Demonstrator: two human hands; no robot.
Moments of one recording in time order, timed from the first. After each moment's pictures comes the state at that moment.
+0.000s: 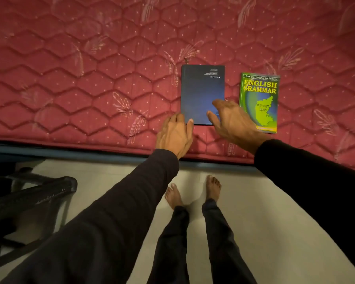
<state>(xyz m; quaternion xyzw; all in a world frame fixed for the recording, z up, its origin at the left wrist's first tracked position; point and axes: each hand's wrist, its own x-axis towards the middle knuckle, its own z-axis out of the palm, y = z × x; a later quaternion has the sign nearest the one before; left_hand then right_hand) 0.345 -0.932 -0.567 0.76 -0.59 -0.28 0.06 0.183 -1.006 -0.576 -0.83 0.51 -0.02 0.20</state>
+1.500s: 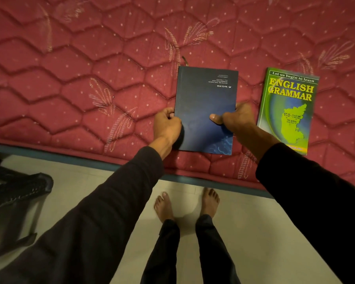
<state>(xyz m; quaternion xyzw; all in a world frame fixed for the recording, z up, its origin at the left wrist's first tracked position) 0.358 -1.001 -0.716 0.79 -0.19 -0.48 0.33 0.203 -1.067 -0.703 -0.42 0.75 -0.10 0.50</state>
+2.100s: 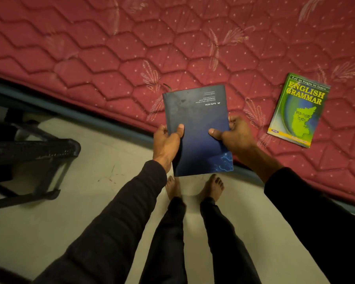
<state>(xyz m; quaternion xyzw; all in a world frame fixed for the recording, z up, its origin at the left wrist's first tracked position) 0.390 -0.861 -0.608 0.77 -0.02 -0.49 0.40 0.244 -0.950 -0.619 -0.49 0.64 -0.07 0.58</state>
